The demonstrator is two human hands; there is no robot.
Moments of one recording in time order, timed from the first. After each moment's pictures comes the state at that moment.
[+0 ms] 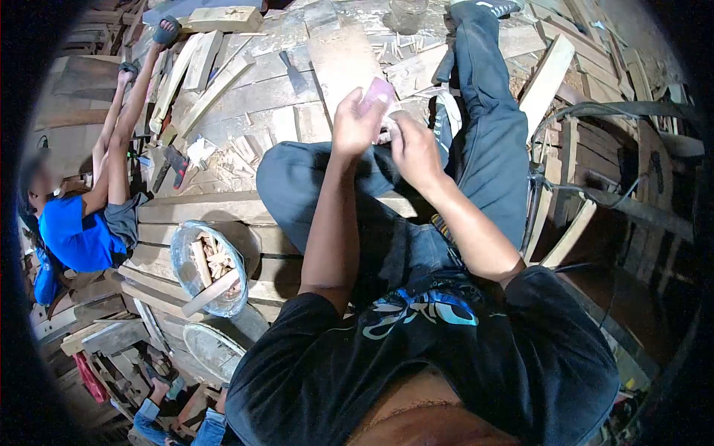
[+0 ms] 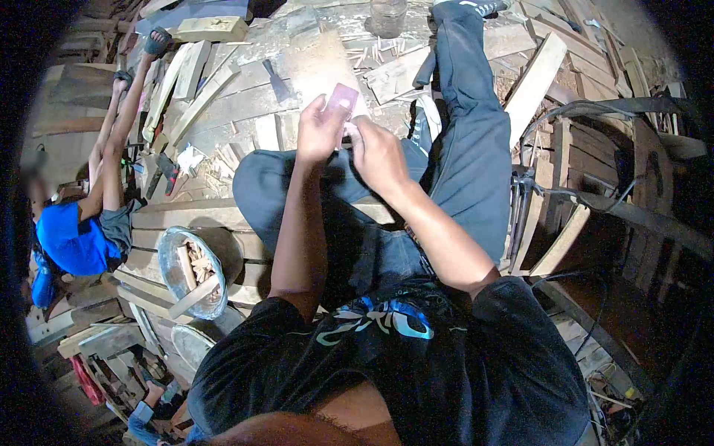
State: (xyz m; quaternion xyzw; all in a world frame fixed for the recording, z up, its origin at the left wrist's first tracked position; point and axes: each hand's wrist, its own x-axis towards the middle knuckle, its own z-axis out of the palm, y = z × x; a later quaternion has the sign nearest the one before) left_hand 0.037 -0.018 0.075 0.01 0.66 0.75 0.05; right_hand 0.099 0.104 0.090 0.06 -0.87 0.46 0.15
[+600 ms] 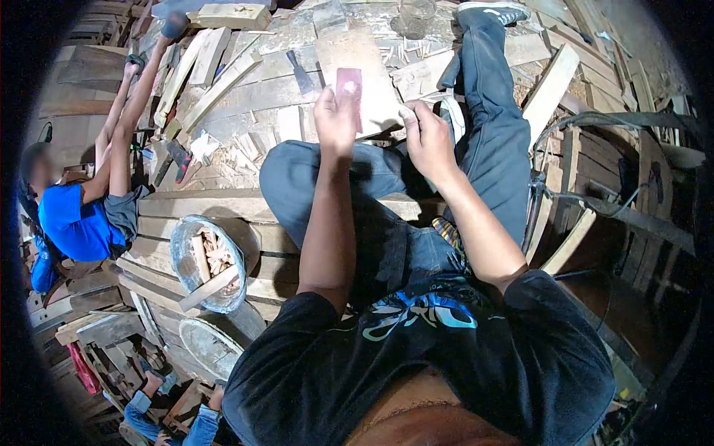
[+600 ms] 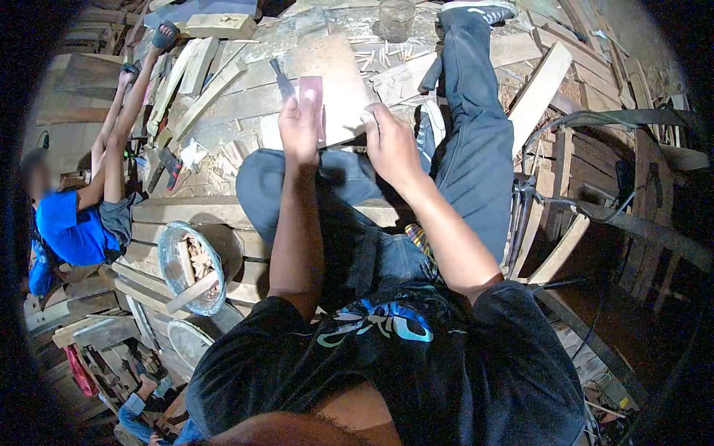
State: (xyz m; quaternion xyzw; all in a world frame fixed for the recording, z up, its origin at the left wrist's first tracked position) left_hand 0.028 -0.036 0.080 -0.07 0.58 0.81 -0.06; right_hand 0.082 0.122 0.094 0.07 -0.86 0.47 0.16
